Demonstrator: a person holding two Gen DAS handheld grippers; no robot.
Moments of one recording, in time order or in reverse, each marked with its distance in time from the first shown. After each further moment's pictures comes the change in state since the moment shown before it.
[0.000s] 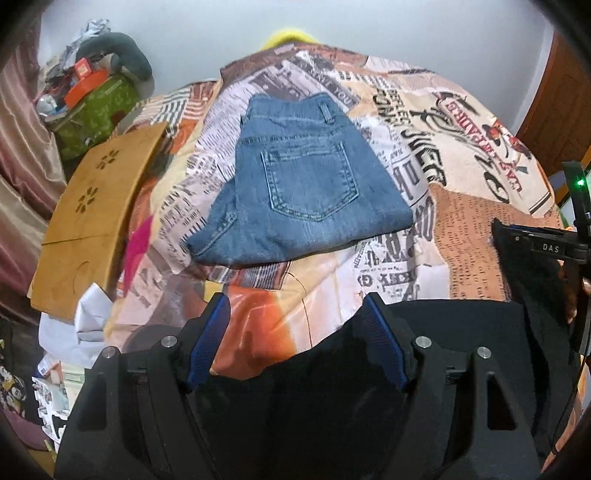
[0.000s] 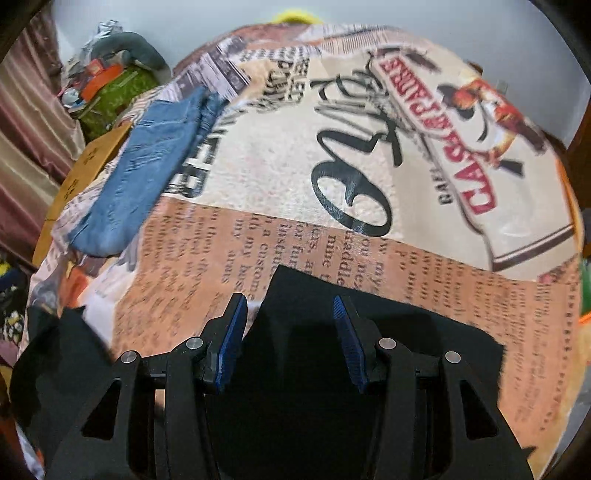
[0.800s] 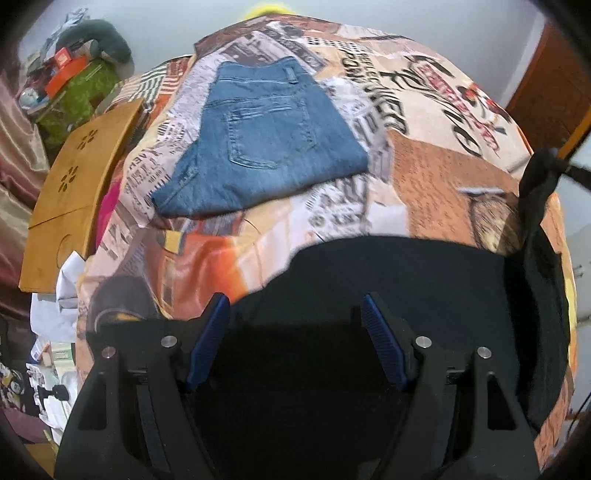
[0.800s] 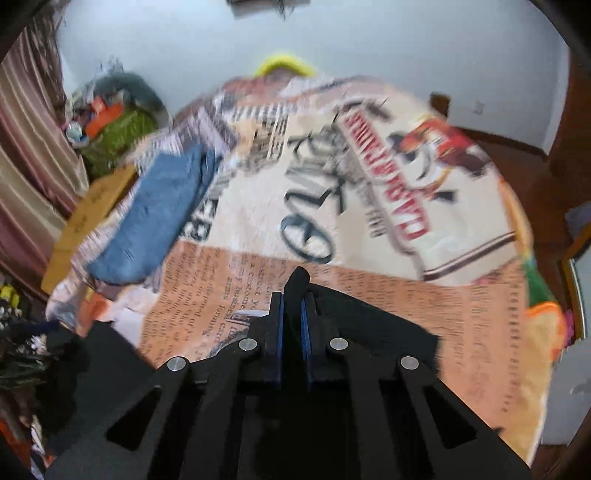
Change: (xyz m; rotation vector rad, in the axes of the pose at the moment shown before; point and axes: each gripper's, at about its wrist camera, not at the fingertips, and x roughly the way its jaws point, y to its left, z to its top) left arm -0.015 -0.042 -0.034 0.045 0.103 -0.051; right arm -0.138 -0.027 -0.028 0.031 -0.220 -0.045
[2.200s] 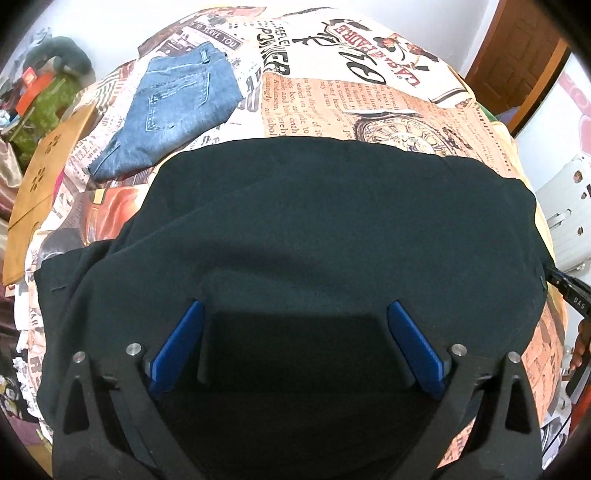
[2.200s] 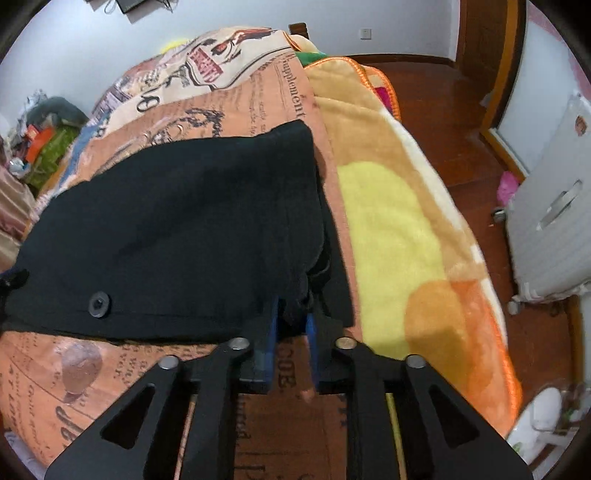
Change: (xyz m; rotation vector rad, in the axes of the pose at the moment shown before) left arm -0.014 -0.101 -0.070 0.106 0.035 -0.077; right arm -0.062 -0.109 -0.219 0.247 0.147 -0.225
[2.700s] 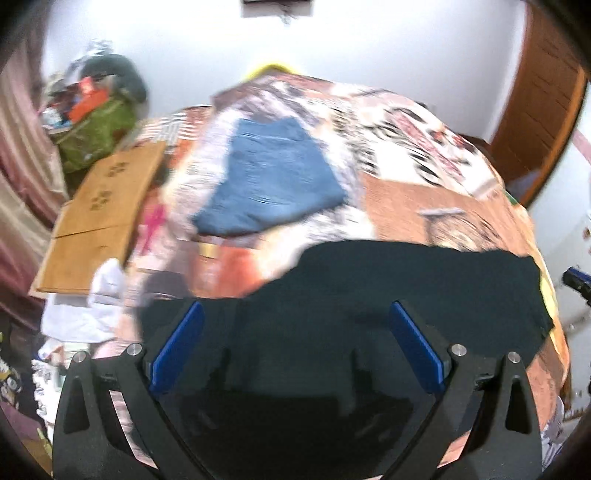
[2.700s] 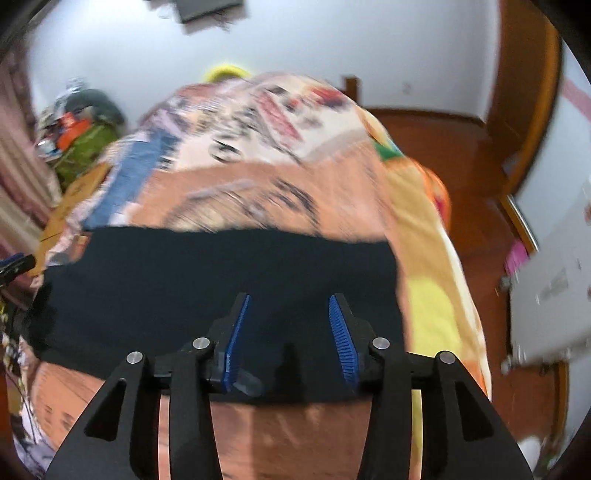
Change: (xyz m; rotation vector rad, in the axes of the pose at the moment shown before) left arm -0.095 0.116 0.008 -0.122 -0.252 0.110; right arm -0.068 0.111 0.057 -0.192 -0.175 0.101
